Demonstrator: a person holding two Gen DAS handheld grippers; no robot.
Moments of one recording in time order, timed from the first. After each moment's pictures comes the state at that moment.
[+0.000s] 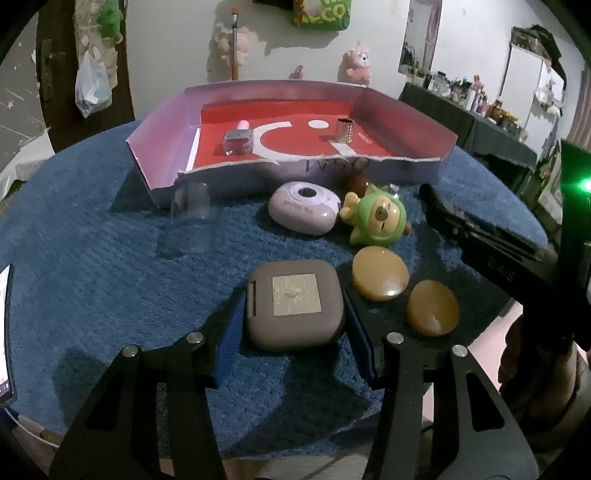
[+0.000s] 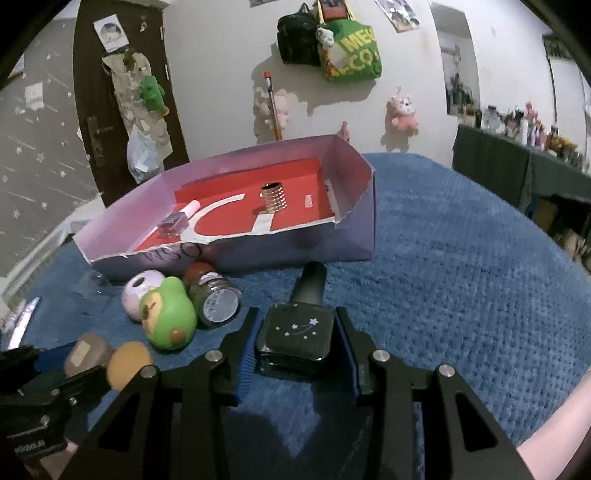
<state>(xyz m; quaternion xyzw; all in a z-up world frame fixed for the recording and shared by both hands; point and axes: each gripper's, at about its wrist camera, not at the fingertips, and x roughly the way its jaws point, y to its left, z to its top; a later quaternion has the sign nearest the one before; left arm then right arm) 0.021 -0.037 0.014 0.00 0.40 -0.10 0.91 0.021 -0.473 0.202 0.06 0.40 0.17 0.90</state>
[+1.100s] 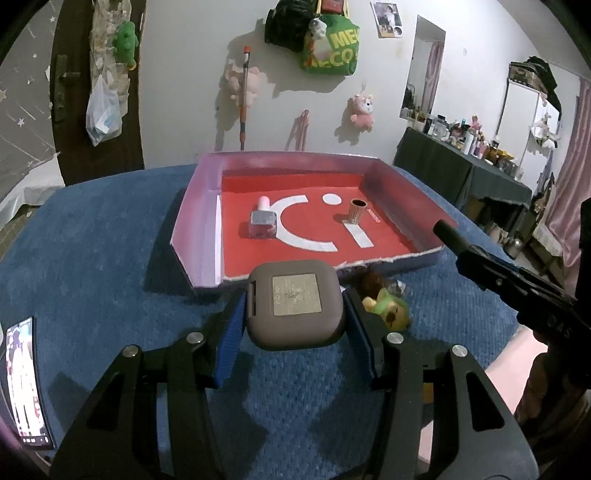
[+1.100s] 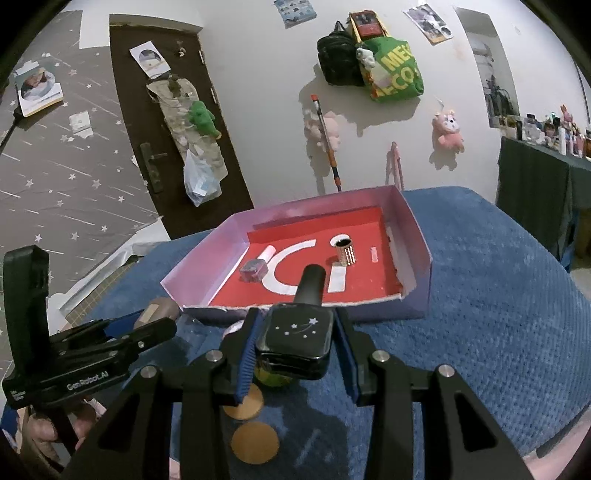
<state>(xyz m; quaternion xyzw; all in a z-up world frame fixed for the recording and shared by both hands) 0.046 -0.006 0.073 -0.03 0.33 -0.10 0.94 0.020 -0.460 0.276 0.09 0.35 0.26 0.89</state>
